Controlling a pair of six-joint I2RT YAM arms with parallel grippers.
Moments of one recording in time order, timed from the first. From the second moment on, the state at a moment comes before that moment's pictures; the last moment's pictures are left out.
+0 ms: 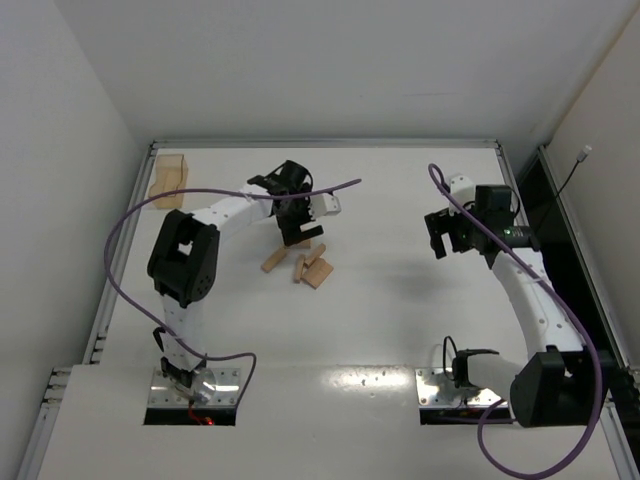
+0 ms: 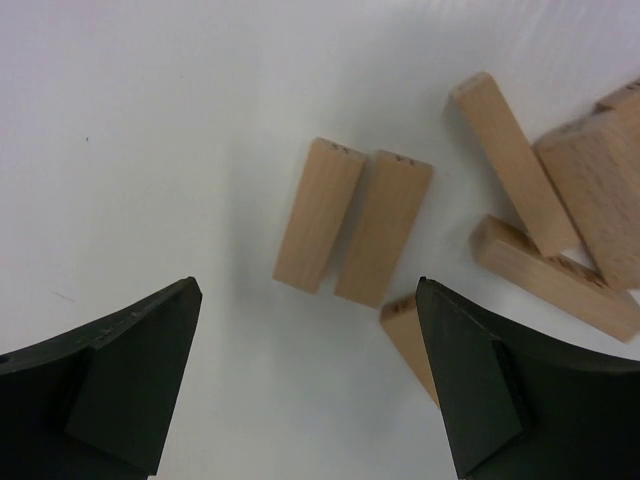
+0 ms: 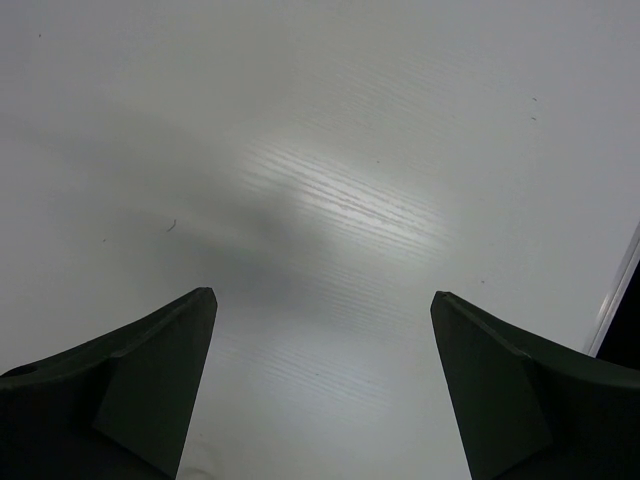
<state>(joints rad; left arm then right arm) -0.48 1.93 1.48 -0.63 0.13 0.79 -0.01 1.15 0.91 -0.57 -0.15 -0.35</state>
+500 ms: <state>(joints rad) -0.44 2.09 1.58 -0.61 0.13 0.83 -0.02 1.15 0.90 -0.57 -0.16 -0.35</state>
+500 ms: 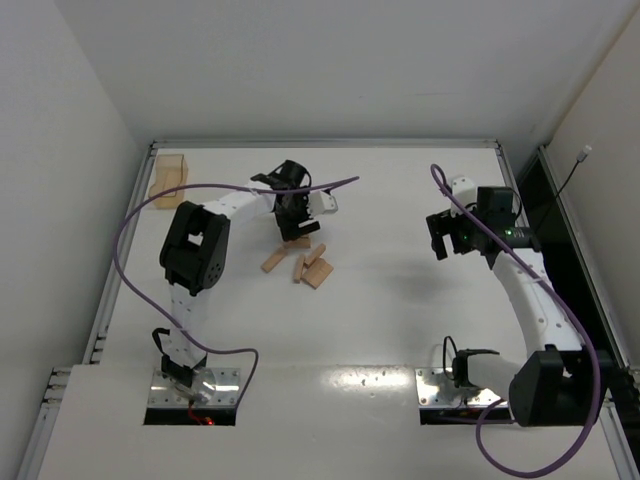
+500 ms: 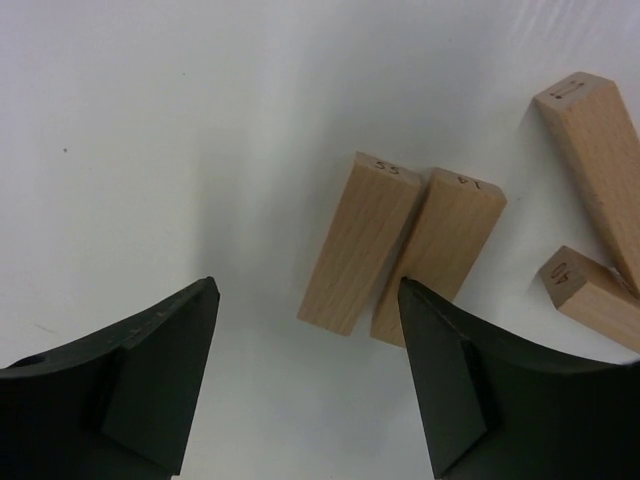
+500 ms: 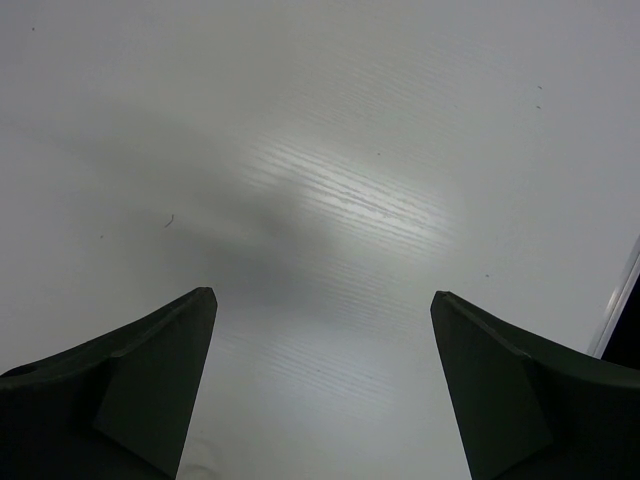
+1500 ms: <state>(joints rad) -0.49 2.10 1.51 -0.49 0.17 0.83 -0.04 1.18 0.90 -0.57 -0.17 -0.35</state>
